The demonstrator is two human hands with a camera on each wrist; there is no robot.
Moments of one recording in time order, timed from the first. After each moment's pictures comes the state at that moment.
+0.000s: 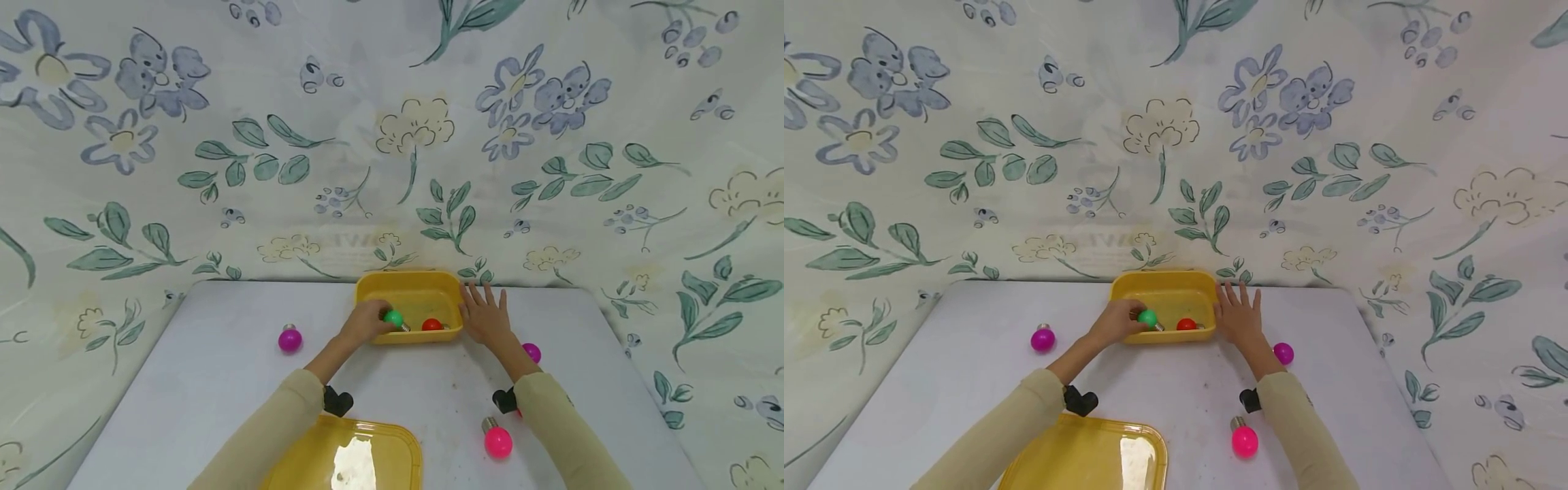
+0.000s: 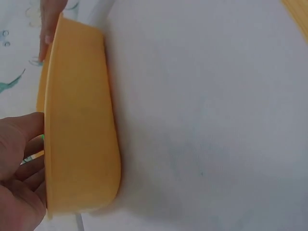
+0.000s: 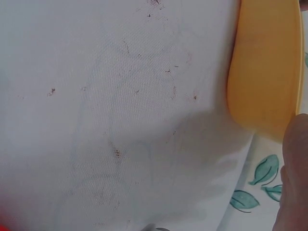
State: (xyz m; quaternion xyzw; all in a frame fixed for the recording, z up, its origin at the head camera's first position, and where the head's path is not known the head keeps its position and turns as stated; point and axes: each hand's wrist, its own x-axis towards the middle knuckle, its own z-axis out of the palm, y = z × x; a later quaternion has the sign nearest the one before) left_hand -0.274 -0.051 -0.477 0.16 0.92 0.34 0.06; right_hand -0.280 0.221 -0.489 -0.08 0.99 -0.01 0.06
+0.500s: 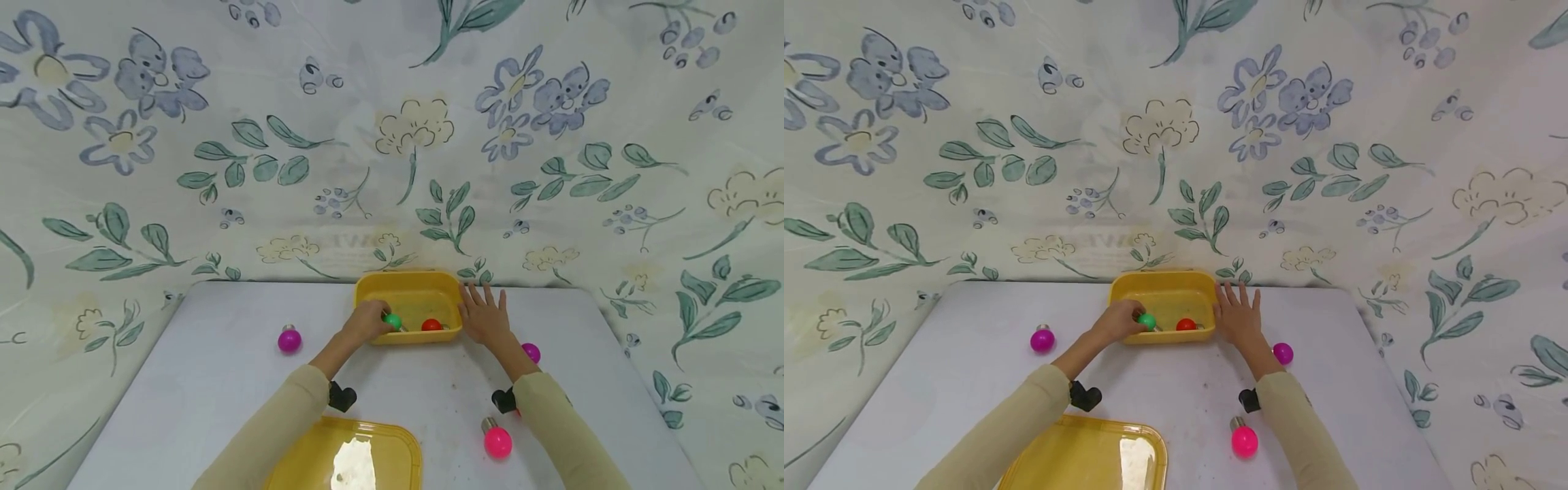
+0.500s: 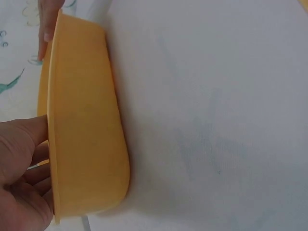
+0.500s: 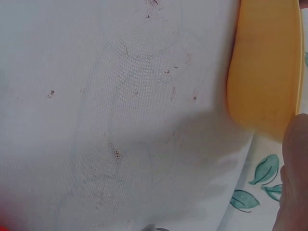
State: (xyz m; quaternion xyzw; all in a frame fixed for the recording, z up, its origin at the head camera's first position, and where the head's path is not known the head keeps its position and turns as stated) left_hand -0.280 -0.046 -0.475 0.15 0.95 0.27 0.08; right_hand -0.281 0.220 -0.490 -0.08 1.00 -0.01 0.06
